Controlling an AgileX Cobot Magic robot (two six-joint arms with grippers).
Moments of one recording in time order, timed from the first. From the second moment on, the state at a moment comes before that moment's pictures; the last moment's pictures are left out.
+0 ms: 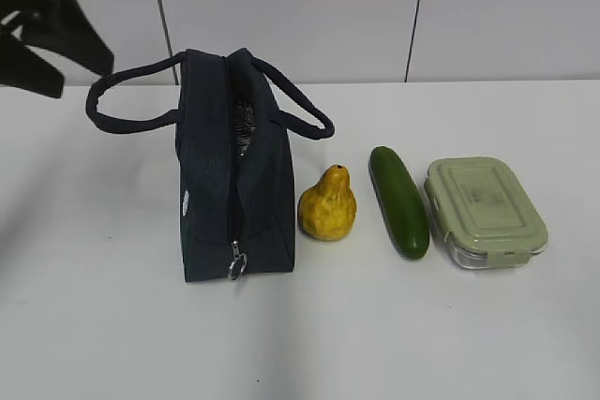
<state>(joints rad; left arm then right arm) -0.23 1.40 -1.31 -0.32 1.03 -0.16 -0.06 -0.02 -0.50 -0.02 1.14 0.04</state>
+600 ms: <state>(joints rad) -0.23 1.78 -1.49 -0.52 0.93 -0.08 -0.06 -0.02 -0.50 -0.02 1.14 0.04</state>
